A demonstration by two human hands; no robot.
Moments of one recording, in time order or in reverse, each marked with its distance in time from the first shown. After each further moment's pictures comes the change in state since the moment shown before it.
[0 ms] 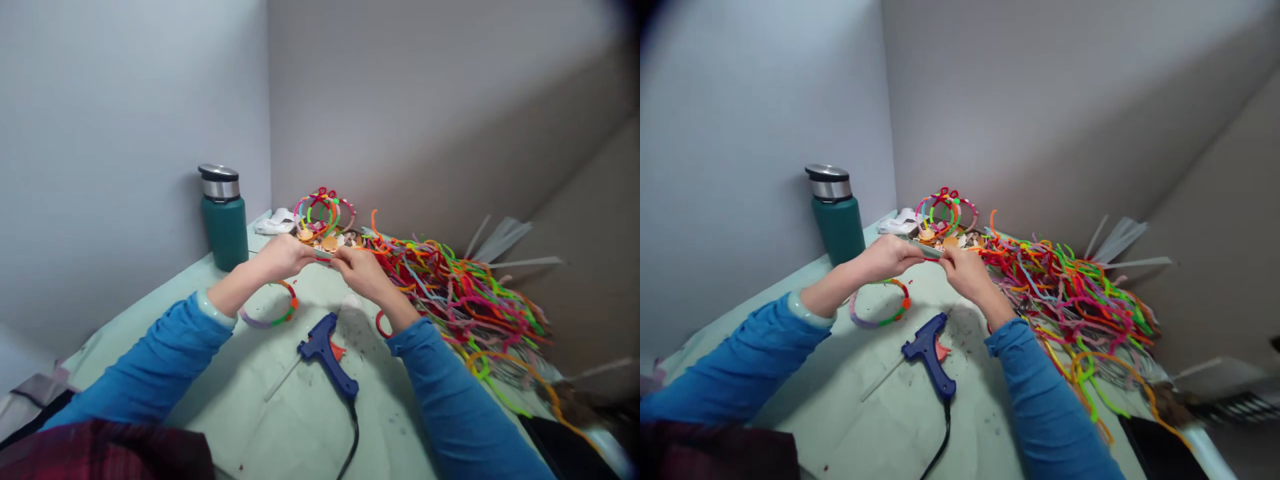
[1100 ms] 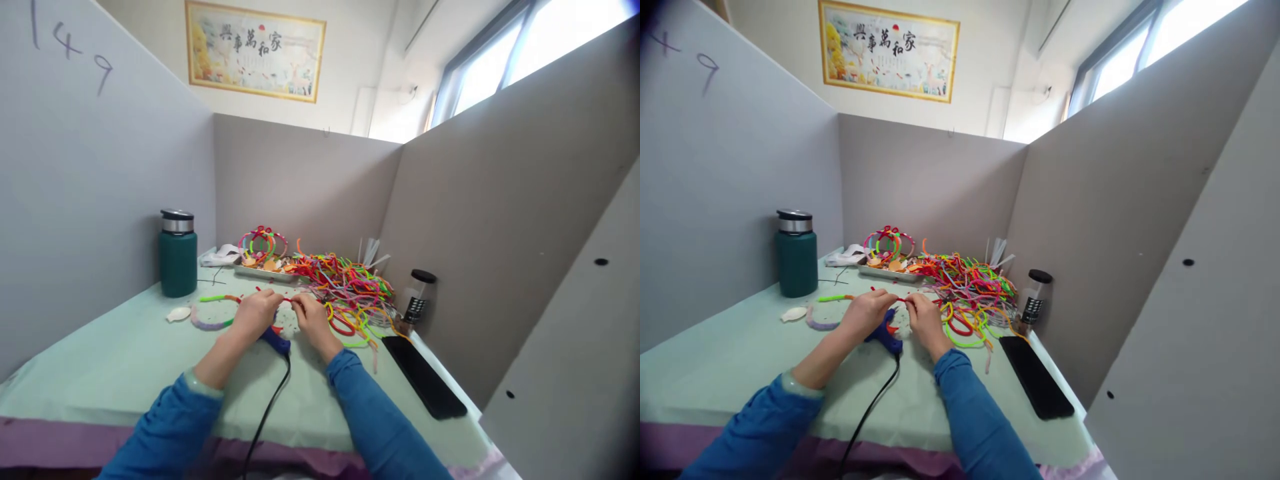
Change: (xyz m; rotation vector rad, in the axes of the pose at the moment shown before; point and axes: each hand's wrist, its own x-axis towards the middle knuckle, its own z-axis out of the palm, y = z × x) left_hand -0.066 0.124 0.052 0.245 0.148 -0.048; right_hand -0.142 -0.009 0.017 0.064 0.409 -0.080
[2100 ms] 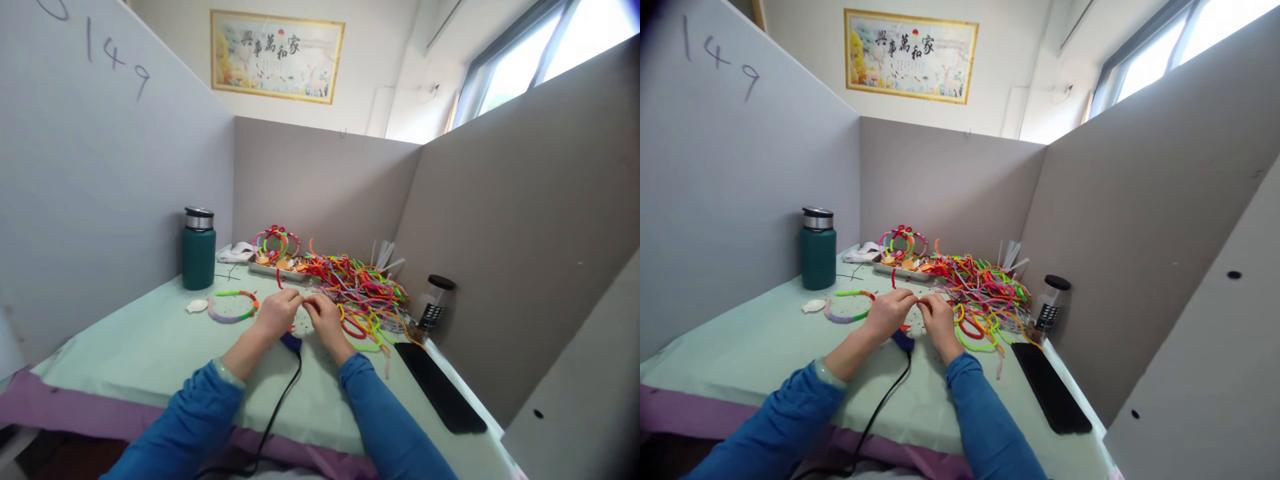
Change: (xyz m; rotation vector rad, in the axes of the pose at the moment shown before) left_hand 0.000 0.012 0.012 0.024 0.161 0.143; right_hand -0.002 -0.001 -0.001 0.060 0.064 0.050
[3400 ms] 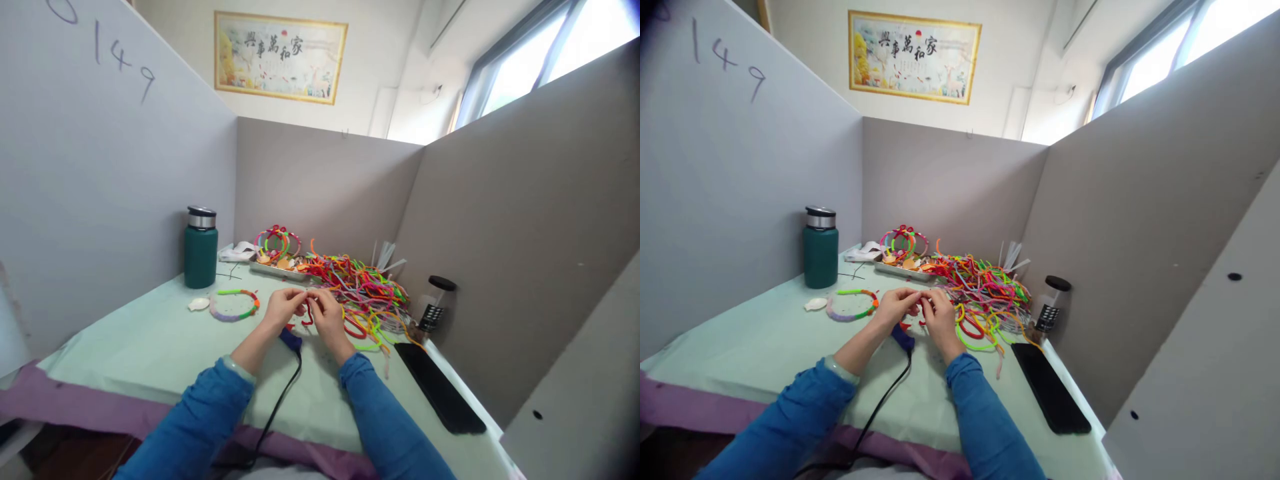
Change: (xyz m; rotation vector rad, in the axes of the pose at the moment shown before) left_hand 0.017 0.014 0.013 -1.385 0.046 -0.819; right_hand 0.001 -0.016 -0.009 0.094 0.098 -0.092
